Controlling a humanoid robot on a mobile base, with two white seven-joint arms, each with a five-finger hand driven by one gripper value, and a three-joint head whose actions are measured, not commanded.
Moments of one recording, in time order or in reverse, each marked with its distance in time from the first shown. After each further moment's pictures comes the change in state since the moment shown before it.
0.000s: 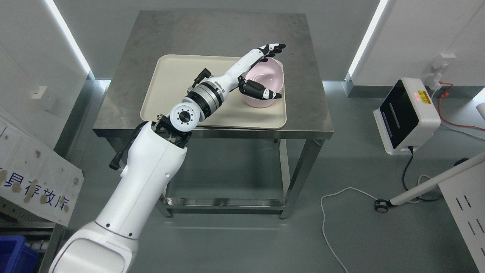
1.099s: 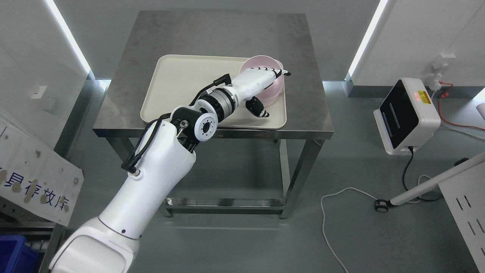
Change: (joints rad) left arm -0.050 -0.003 -0.112 0.008 -0.558 0.003 -0.106; right arm 0.000 0.000 0.000 0.000 0.000 -0.001 0.000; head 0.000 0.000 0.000
